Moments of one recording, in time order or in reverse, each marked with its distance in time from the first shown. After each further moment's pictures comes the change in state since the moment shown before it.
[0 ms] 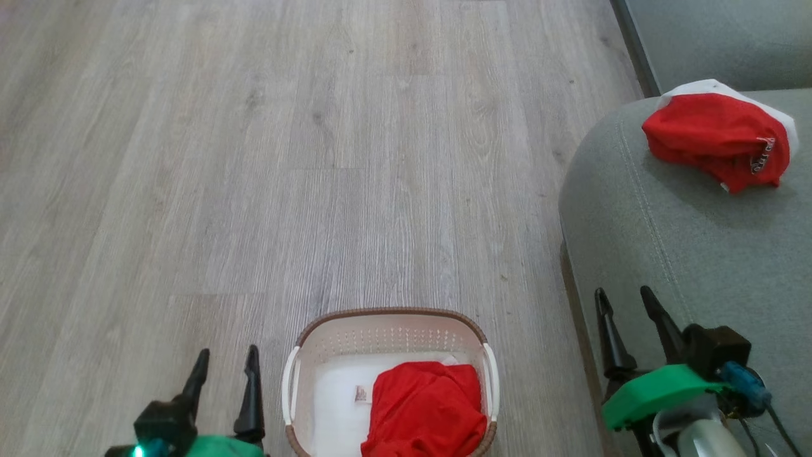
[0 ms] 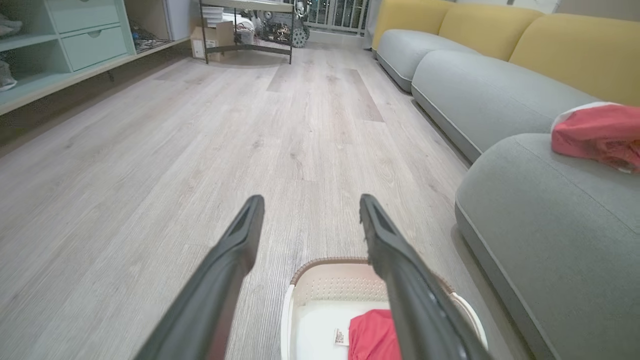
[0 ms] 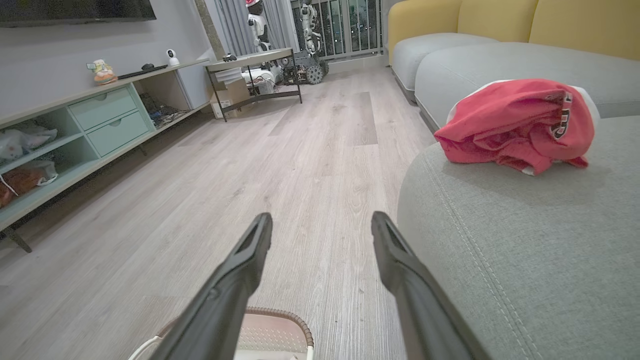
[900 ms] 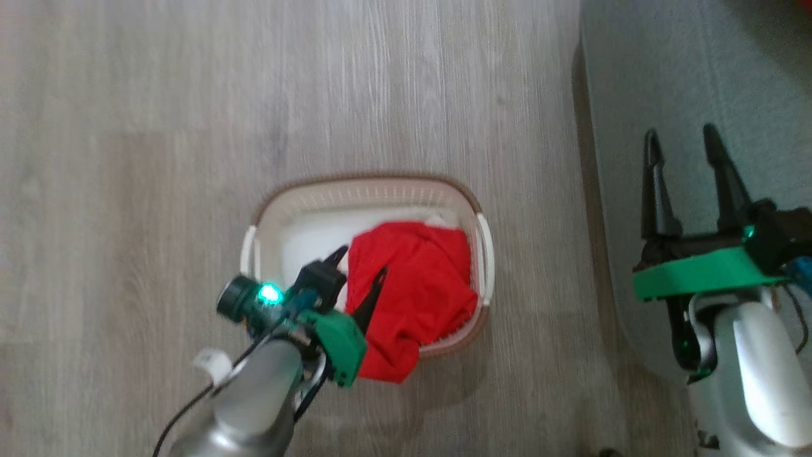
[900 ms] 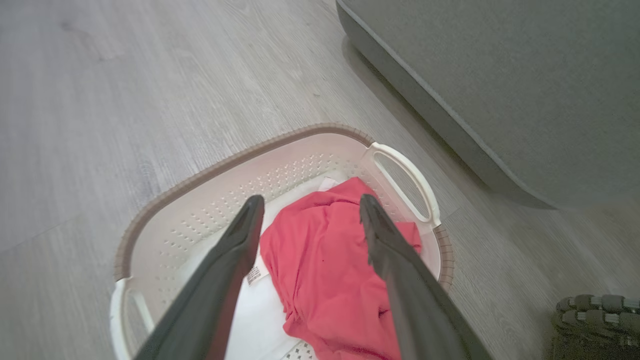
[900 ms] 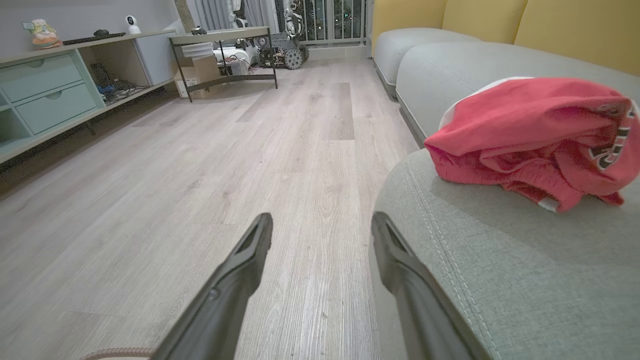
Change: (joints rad) left arm -0.597 -0.052 -0.387 0.584 0.131 -0.160 0.022; right arm -0.231 0.001 -0.083 -0.200 -0.096 0.000 0.000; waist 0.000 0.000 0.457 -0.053
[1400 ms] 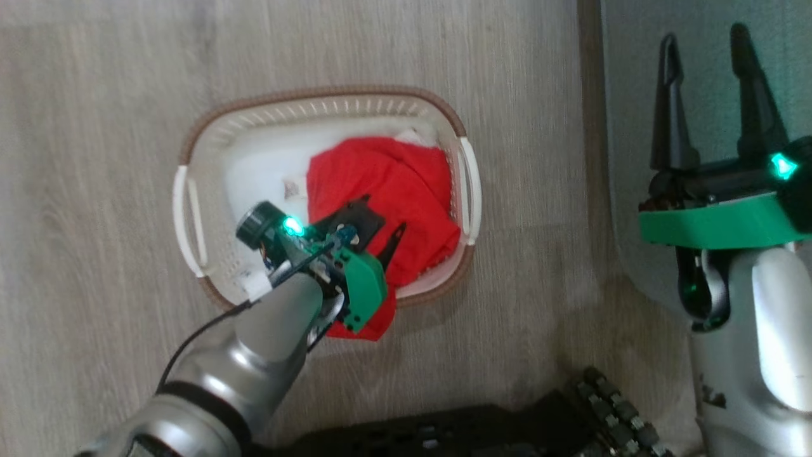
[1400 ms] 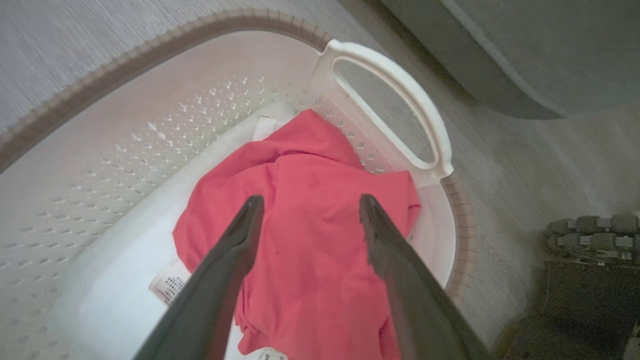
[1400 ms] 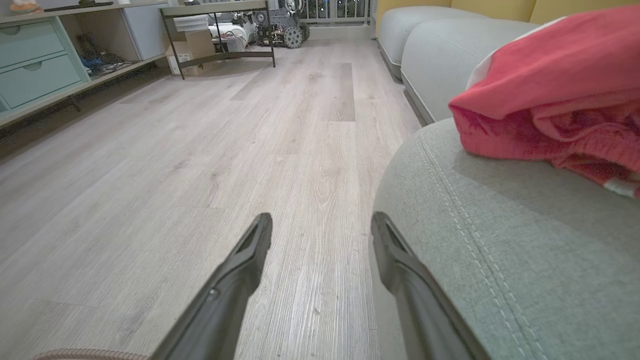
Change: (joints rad) left arm -0.310 -0.004 -0.336 0.199 -0.155 0.022 0.052; right arm -0.131 -0.001 0.035 -0.136 0.000 0.000 0.000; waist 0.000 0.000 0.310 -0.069
